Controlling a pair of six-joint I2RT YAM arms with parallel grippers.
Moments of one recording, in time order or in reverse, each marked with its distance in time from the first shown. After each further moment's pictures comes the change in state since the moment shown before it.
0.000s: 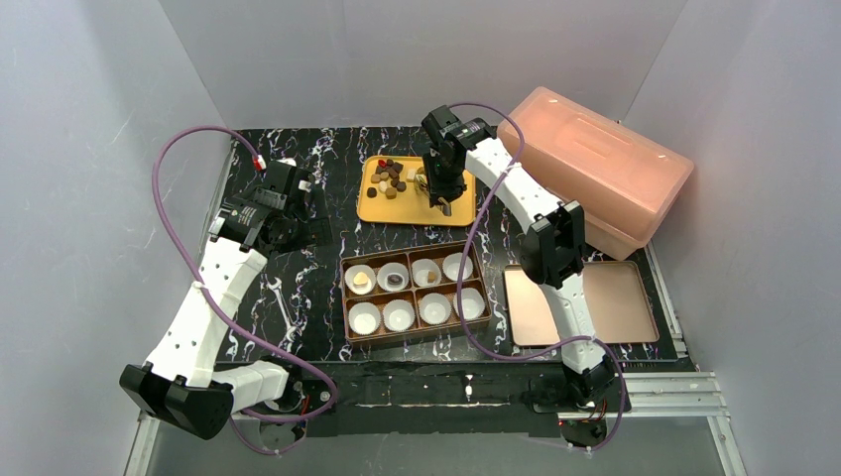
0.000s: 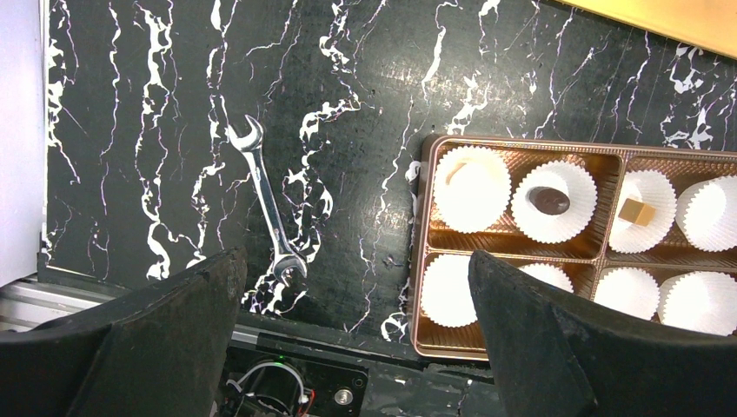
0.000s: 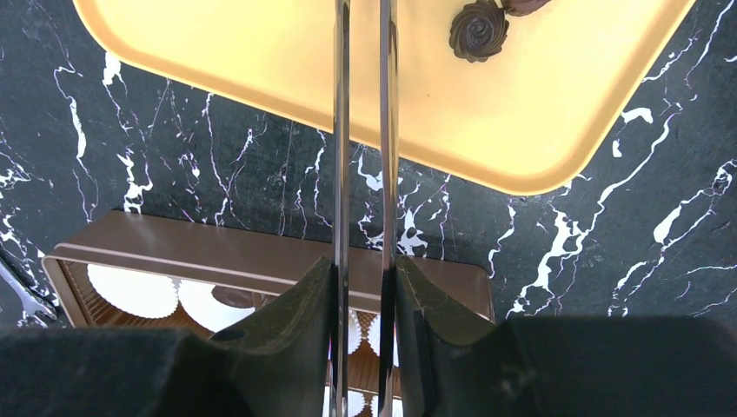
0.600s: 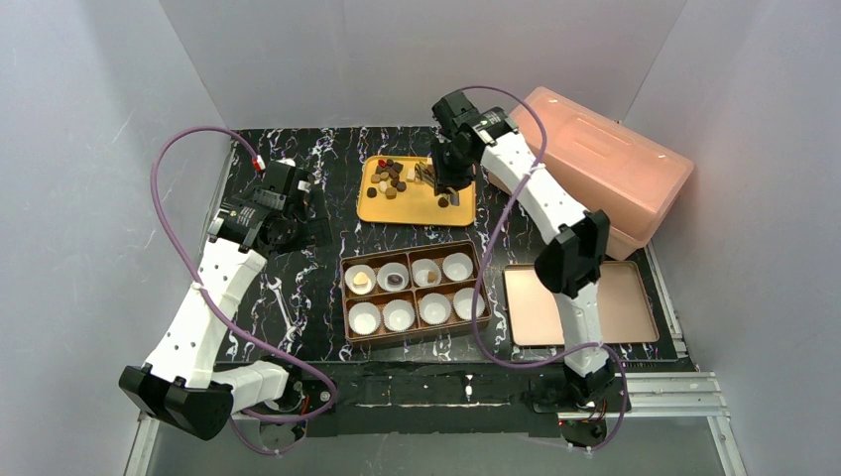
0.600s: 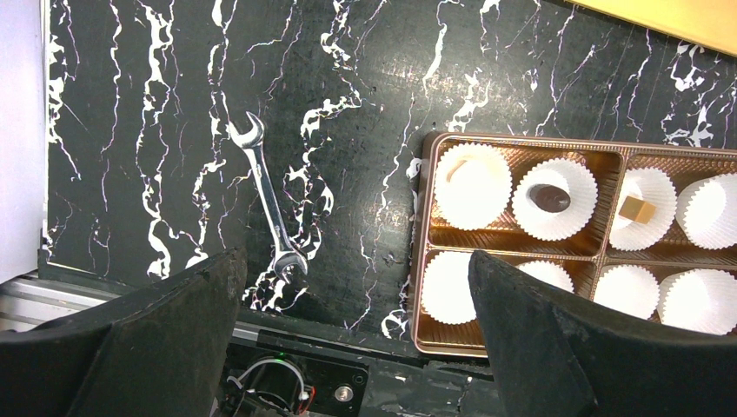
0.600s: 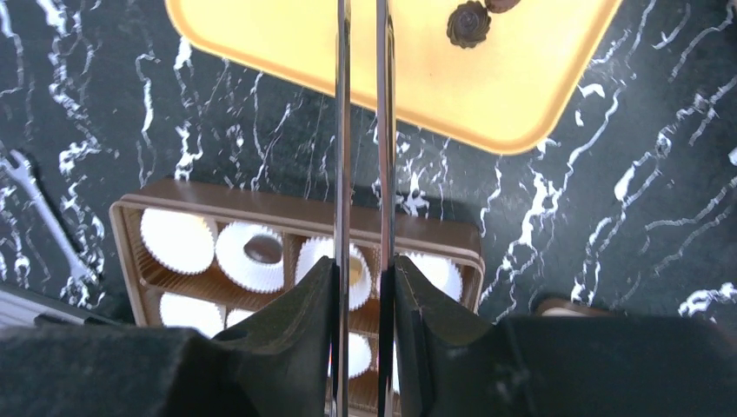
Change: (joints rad) left arm 0.000 -0.003 0.004 -0.011 0.001 -0.003; right arm 0.006 -0.124 -0.004 -0.037 0.009 0.000
